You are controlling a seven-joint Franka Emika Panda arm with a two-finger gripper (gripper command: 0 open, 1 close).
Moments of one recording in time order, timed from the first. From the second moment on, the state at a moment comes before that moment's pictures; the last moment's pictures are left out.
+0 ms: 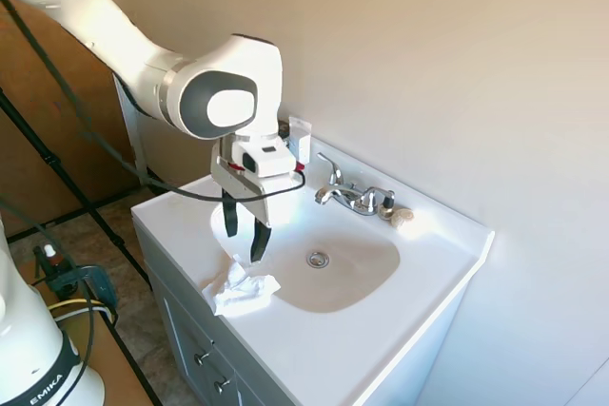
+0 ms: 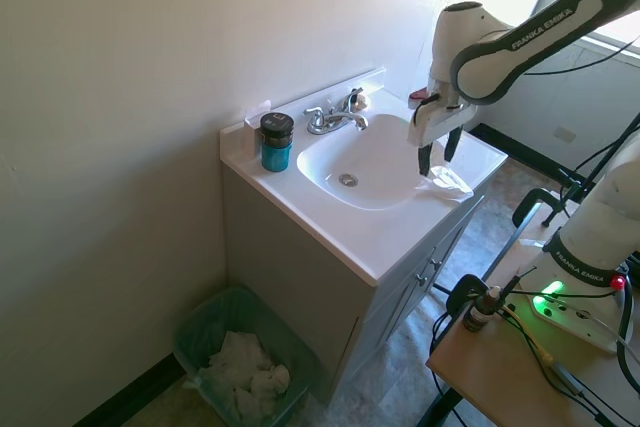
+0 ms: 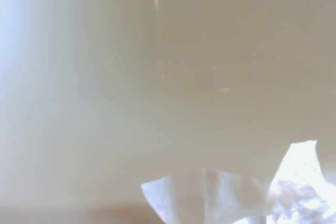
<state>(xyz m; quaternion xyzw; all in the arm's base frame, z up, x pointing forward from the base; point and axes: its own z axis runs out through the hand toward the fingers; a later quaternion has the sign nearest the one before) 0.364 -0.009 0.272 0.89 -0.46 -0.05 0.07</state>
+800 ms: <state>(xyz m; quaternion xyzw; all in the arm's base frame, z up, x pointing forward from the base) 0.362 -0.032 0.232 0.87 -0.48 -0.07 0.10</state>
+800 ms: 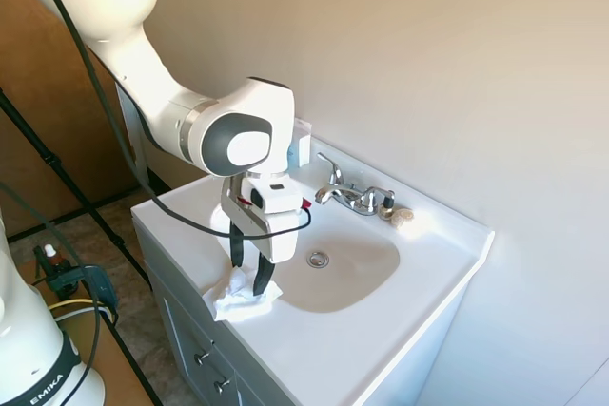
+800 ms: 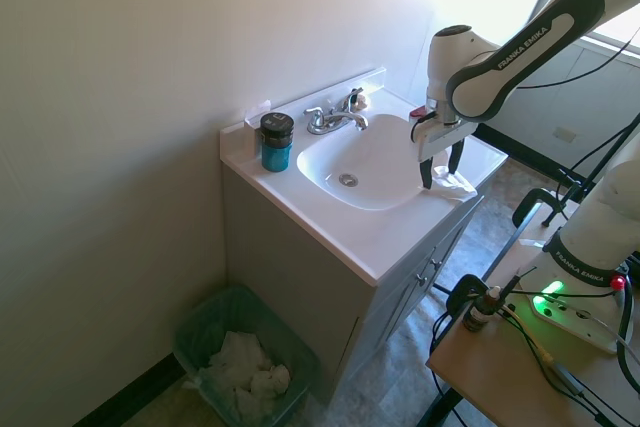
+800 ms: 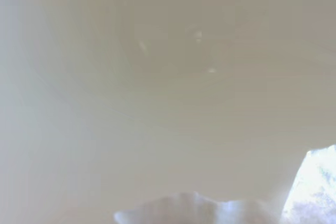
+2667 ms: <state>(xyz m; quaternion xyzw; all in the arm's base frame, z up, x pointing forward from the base) 0.373 0.073 0.313 0.90 -0.44 0.00 0.03</state>
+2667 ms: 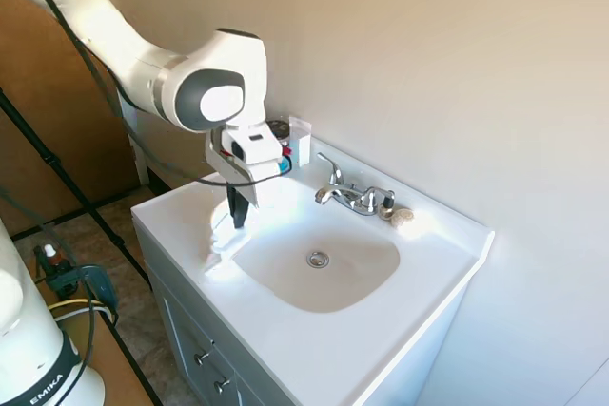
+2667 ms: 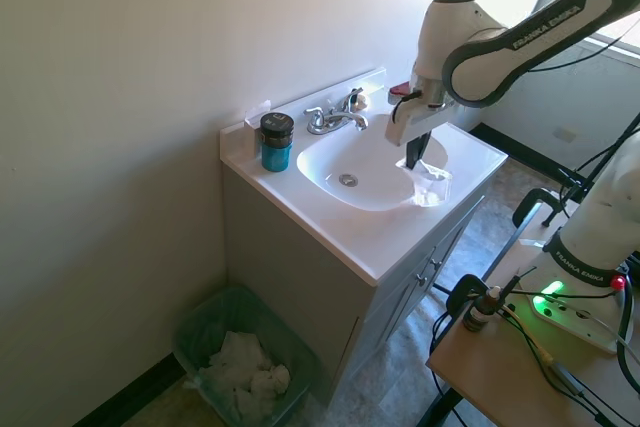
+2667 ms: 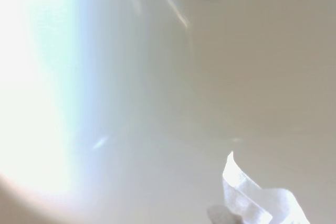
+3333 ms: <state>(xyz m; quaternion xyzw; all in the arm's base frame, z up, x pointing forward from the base) 0.354 0.310 0.381 0.93 -0.35 0.09 0.04</state>
